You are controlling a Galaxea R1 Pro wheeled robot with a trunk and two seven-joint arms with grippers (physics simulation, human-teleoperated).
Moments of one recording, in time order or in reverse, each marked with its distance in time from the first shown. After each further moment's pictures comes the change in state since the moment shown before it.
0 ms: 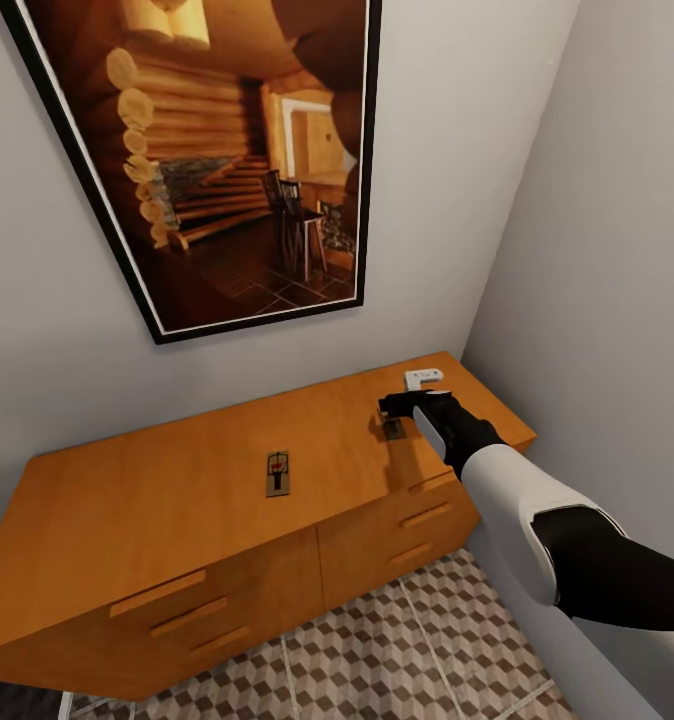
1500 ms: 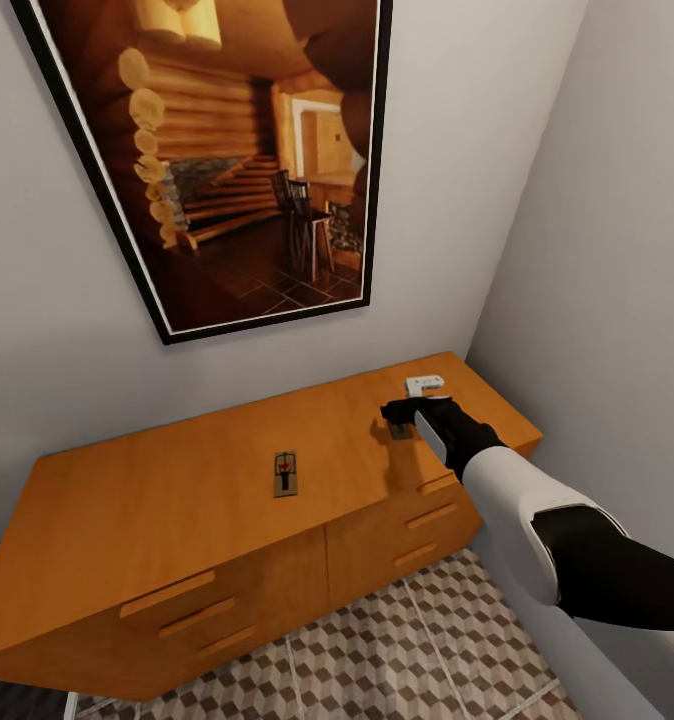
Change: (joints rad) left arm 0.002 0.000 0.000 0.000 0.000 0.000 0.000; right arm 0.000 -0.006 -0.001 0.040 0.000 0.000 0.001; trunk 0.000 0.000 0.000
